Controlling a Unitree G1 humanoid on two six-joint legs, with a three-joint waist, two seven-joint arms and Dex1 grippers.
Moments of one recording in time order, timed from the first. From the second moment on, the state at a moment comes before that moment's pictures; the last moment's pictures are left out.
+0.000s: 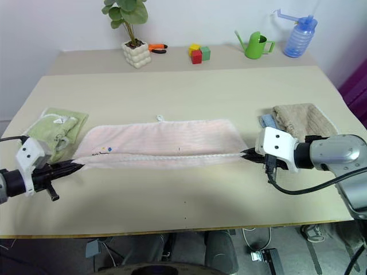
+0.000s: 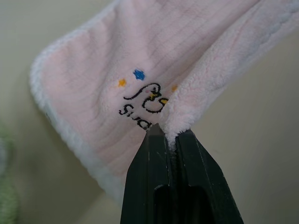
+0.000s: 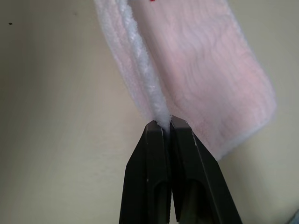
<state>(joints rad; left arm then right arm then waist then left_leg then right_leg) 0.23 0.94 0.45 -0.30 -0.49 0.52 -0.97 -0.14 -1.08 -0.13 -0.35 0.32 0.36 1.16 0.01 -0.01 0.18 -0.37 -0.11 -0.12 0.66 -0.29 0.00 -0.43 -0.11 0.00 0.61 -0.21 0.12</state>
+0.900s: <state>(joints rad) -0.28 0.82 0.16 0.23 -0.25 0.29 -0.88 -0.69 -0.70 0.21 0.48 -0.10 -0.12 0.93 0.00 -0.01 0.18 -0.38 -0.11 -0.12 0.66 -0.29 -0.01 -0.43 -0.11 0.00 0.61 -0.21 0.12</state>
